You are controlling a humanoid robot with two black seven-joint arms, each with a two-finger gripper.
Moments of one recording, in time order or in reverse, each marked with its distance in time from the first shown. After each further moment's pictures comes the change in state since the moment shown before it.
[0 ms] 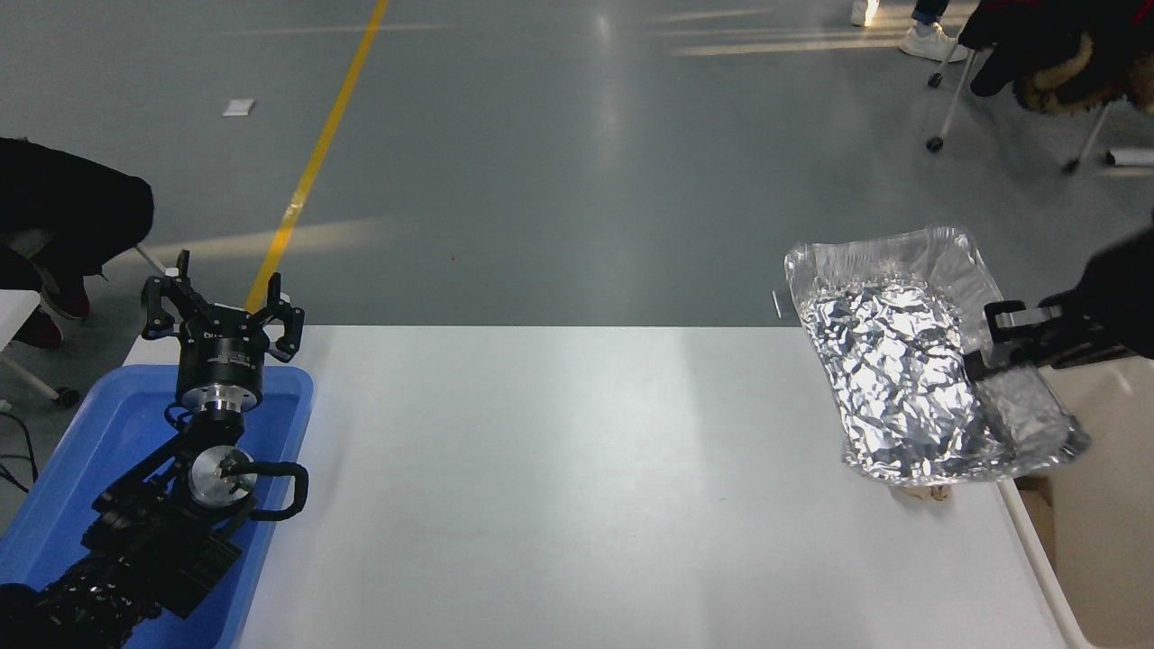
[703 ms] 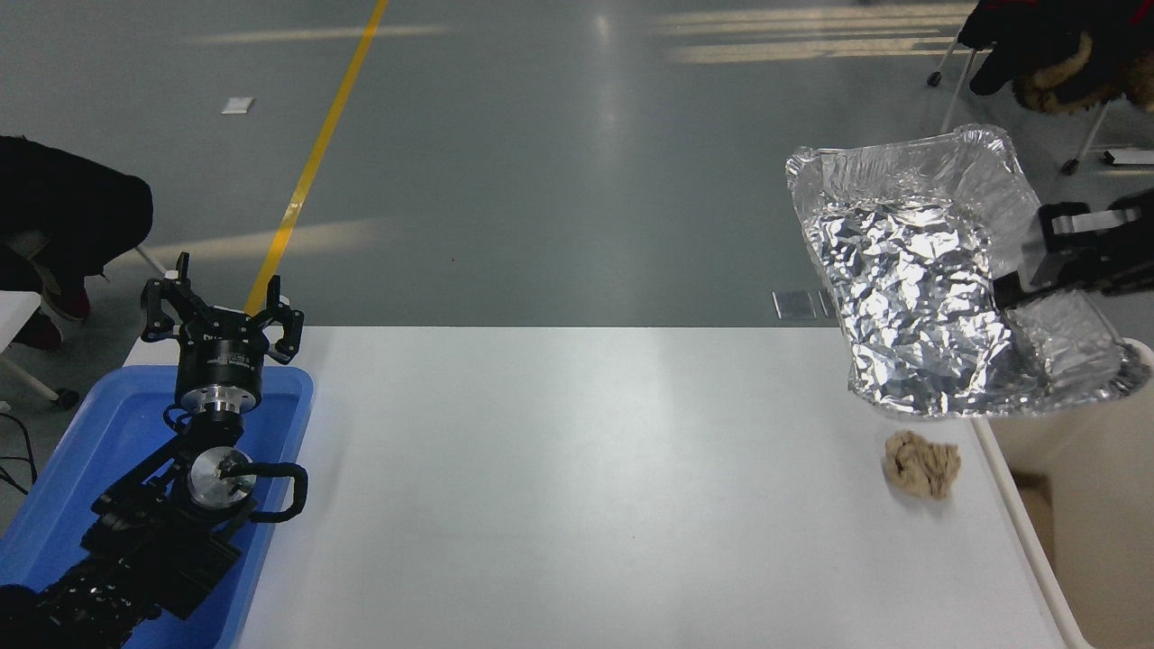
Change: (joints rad) left arm 0.001 0.000 -0.001 0.000 0.000 0.000 0.000; right arm -0.076 -0.055 -0.113 -0.136 -0.009 0.062 0.010
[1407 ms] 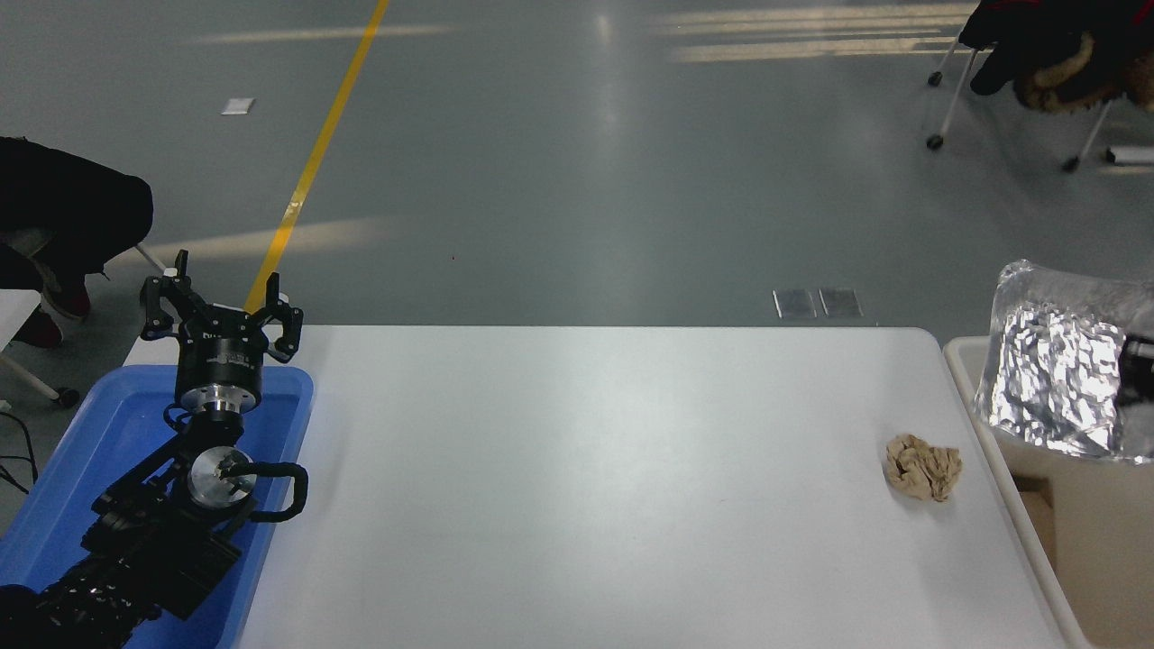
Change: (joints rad) left arm 0.000 0.000 0.000 0.000 0.000 0.000 0.000; right arm -1.379 -0.014 0.592 -0.901 0.129 -0.387 -0.003
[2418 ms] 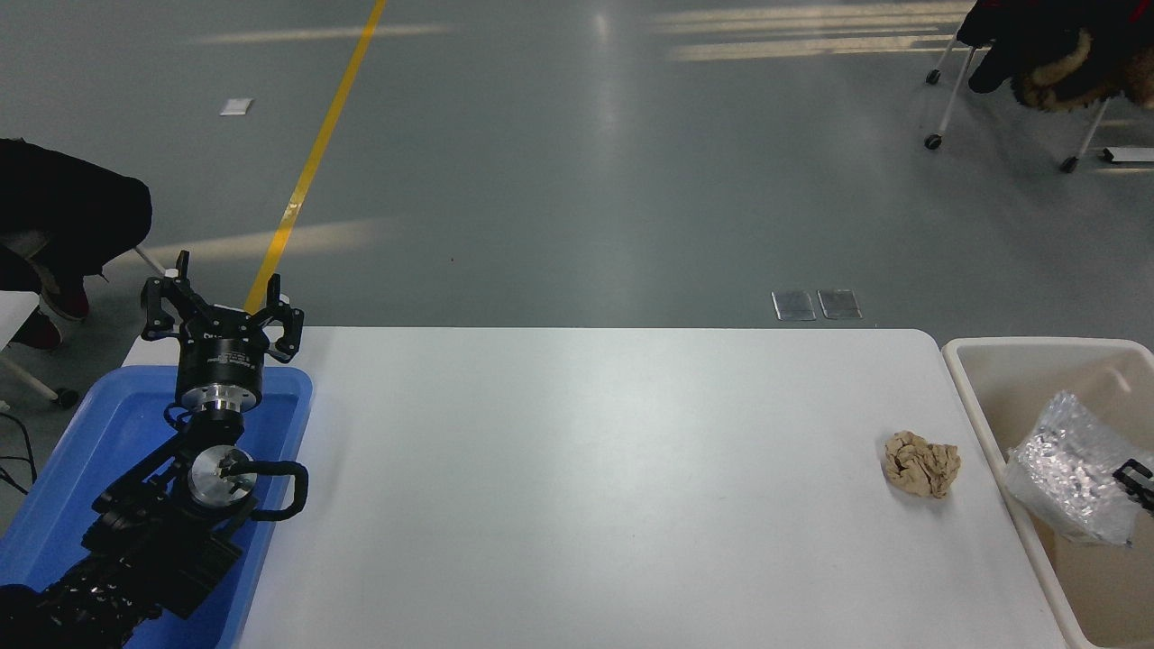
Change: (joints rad) left arm -0.002 0.000 0.000 0.000 0.001 0.000 0.000; right arm -0.653 0.318 0.352 -0.643 0.193 -0.211 -0.024
